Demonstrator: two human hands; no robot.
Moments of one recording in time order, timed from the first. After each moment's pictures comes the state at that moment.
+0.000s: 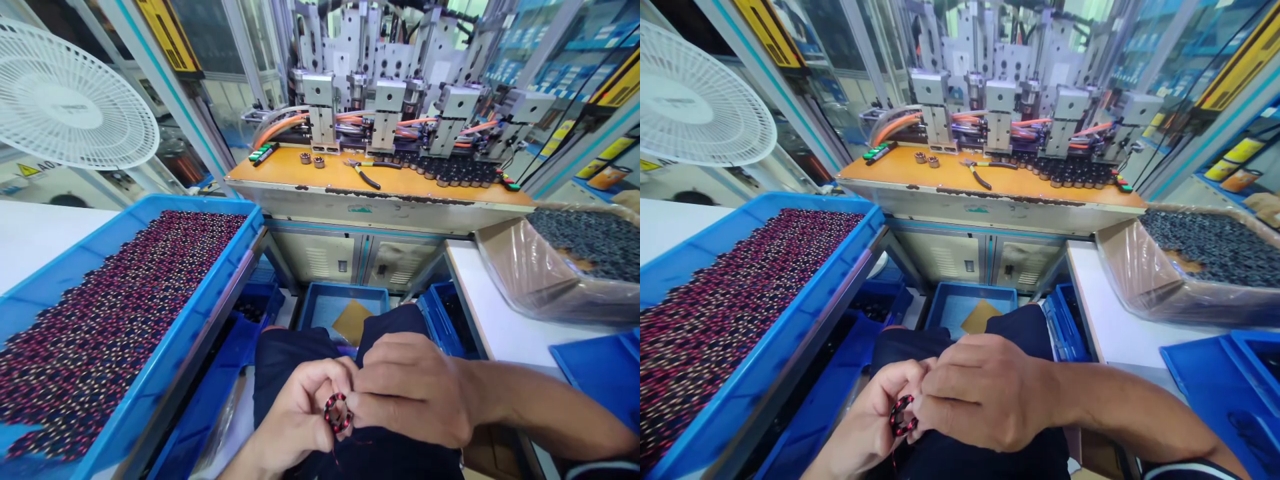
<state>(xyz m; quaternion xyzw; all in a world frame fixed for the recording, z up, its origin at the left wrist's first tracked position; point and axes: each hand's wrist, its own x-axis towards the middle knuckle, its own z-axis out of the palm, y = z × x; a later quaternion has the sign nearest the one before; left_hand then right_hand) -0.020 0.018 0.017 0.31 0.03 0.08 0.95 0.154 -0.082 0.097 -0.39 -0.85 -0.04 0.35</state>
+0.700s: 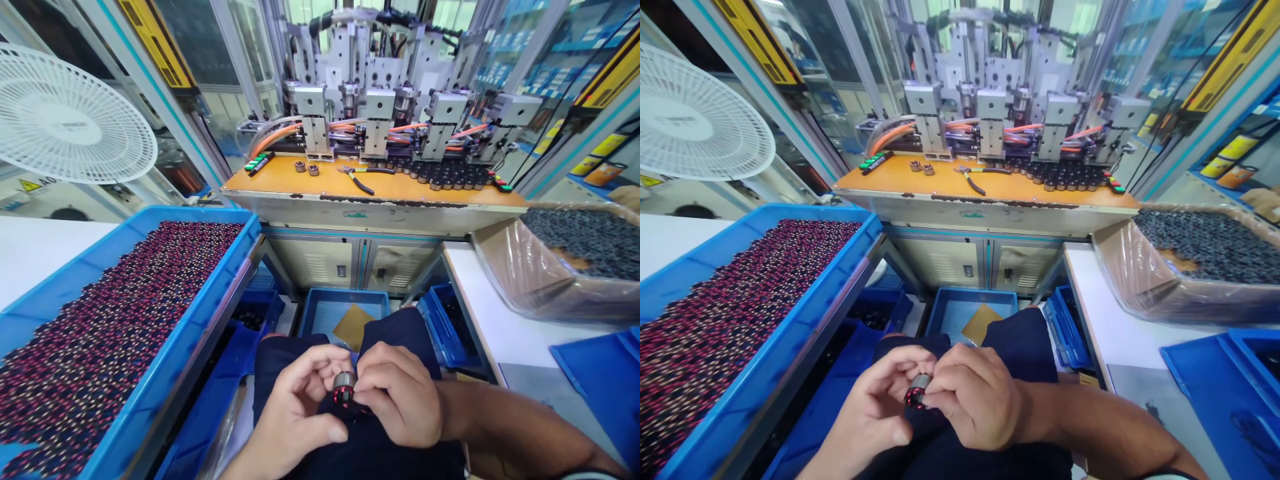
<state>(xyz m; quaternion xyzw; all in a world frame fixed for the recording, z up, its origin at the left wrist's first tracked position) -0.014 0.030 0.038 0.52 0.08 0.18 0.83 0.125 -0.090 0.055 -0.54 -0.66 -0.06 0.52</state>
